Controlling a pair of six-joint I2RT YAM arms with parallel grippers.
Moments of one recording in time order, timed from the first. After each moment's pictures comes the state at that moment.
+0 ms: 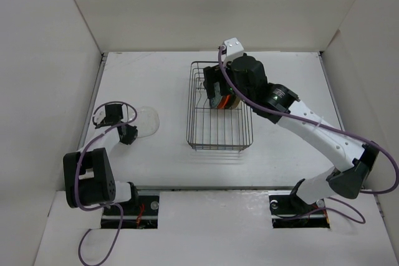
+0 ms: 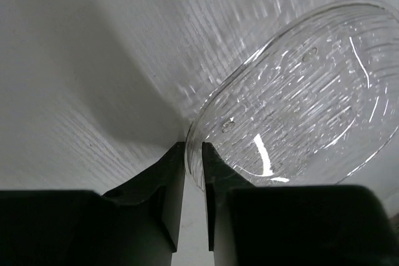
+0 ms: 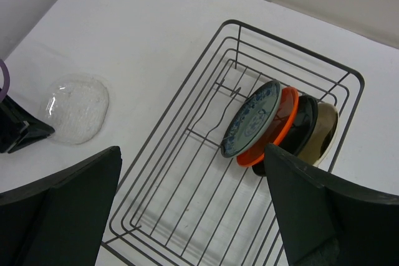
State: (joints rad) left arm 0.15 1.34 0.62 -0.37 -0.07 -0.96; right arm 0.83 1.45 1.57 -0.46 0.33 0.16
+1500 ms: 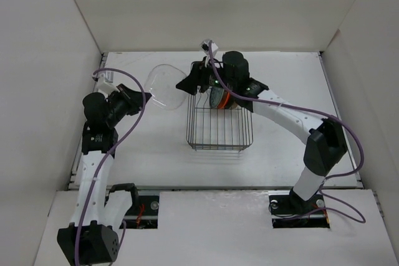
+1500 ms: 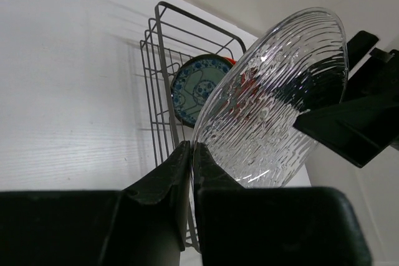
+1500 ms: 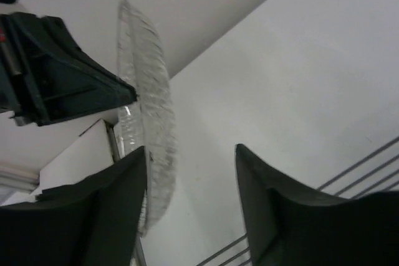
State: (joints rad) left arm 0.08 0.83 0.77 -0.11 0.53 -0.67; right arm 0.69 1.72 1.47 0.11 -0.47 0.42
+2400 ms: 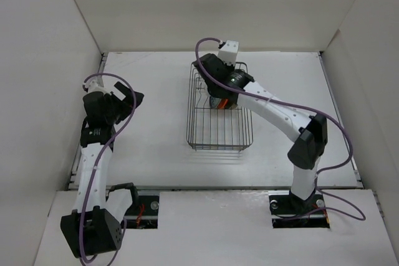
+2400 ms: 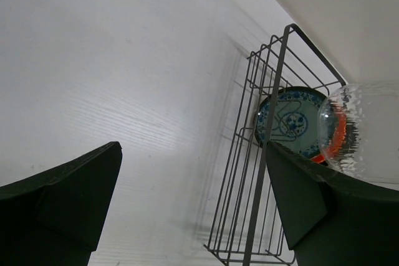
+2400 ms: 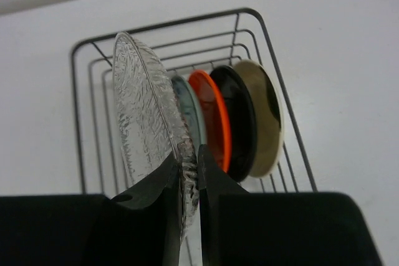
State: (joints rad) left arm 0.16 0.92 0.76 -0.27 0.26 -0.67; right arm 0.82 1.86 1.88 -0.71 0.91 0.66
